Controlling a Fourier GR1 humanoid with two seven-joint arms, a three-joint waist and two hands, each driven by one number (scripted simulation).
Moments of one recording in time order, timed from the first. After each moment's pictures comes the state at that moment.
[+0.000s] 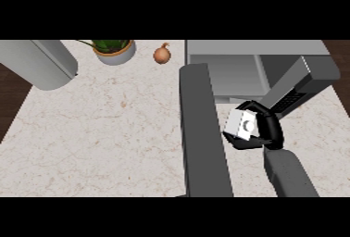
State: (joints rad) left arm 0.49 0.01 0.53 -2.30 0.51 -0.48 0.05; right arm -0.36 -0.10 -0.07 -0.88 0.07 0.01 -0.78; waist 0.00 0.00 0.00
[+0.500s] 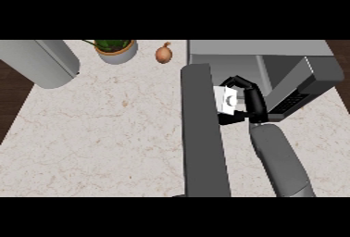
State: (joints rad) left arm 0.46 0.01 0.57 -2.25 0.51 -0.51 0.05; right arm -0.57 -0.07 -0.05 -0.82 0.19 -0.18 -0.62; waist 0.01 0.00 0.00
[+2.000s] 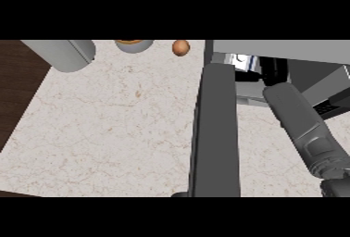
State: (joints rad) left arm 0.31 0.07 0.55 -2.13 0.48 -0.54 0.04; right arm -1.04 -0.25 -0.16 -0.17 0.39 -0.70 -0.67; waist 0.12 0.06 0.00
